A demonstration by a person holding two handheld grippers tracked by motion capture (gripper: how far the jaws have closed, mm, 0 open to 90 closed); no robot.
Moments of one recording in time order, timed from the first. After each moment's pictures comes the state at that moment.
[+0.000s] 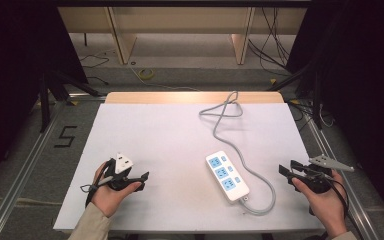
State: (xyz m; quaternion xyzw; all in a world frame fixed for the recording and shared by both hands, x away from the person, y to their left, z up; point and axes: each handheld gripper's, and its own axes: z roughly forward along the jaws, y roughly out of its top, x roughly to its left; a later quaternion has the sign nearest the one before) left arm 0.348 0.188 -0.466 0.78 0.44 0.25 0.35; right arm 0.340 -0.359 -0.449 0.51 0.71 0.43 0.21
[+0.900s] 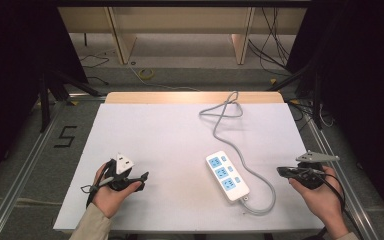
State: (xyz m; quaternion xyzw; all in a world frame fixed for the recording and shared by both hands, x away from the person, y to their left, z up) left arm 0.347 0.187 -0.467 0.78 0.45 0.26 0.35; right arm 0.344 -0.337 -0.429 0.48 0.79 0.34 0.18
